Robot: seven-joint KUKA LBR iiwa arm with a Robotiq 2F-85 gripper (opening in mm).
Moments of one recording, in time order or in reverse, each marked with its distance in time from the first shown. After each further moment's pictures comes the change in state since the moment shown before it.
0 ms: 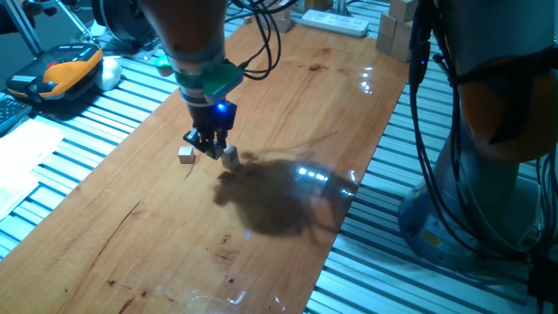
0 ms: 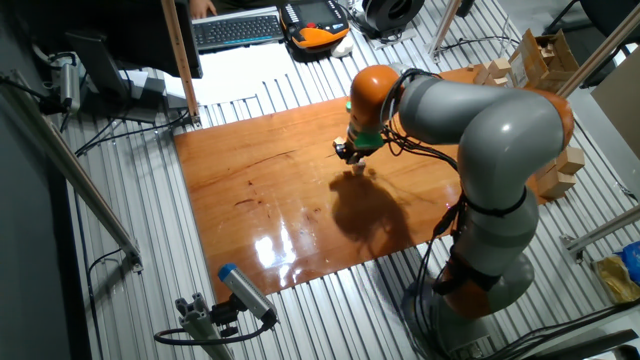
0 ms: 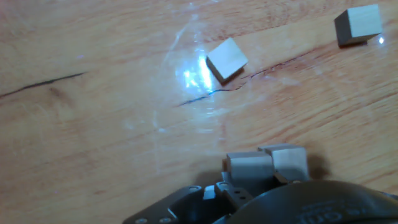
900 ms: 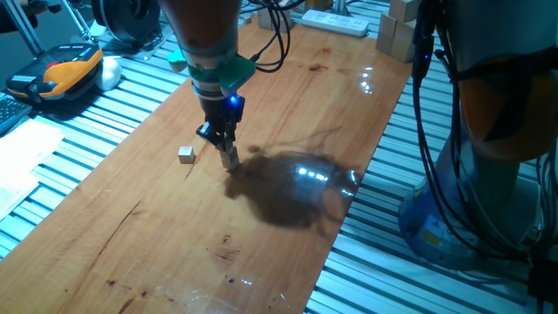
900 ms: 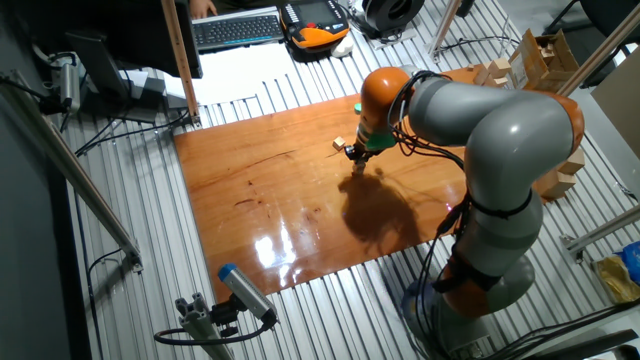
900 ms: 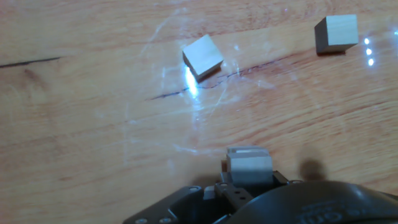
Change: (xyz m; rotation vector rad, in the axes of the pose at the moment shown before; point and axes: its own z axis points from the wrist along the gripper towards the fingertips) arm 0.000 -0.028 -0.003 0.009 -0.007 -0.071
